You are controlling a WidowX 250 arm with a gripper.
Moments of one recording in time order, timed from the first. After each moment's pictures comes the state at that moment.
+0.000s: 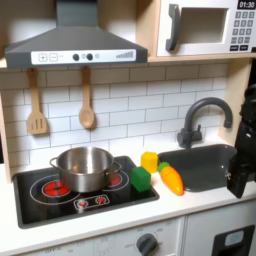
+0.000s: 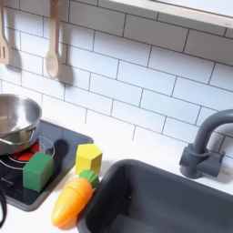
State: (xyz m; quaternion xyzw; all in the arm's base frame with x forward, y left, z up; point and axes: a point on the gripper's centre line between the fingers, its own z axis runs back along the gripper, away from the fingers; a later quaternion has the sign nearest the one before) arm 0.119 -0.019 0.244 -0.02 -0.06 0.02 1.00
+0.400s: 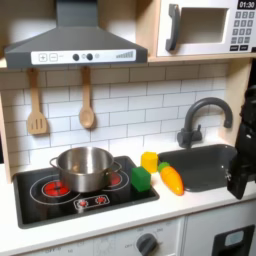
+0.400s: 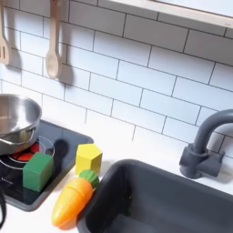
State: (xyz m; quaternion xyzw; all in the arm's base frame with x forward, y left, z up) arm 0.118 -0.019 0.242 -0.02 -0.06 0.01 1.00
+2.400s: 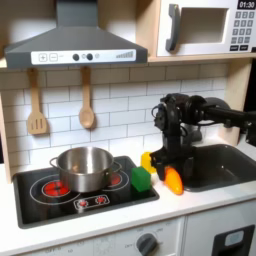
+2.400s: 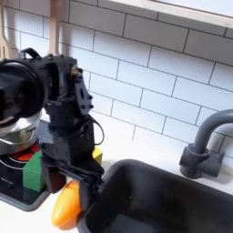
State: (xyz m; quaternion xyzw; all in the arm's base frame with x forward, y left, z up) arm 0.316 -0.016 0.154 -0.08 -0.03 -0.13 0.99
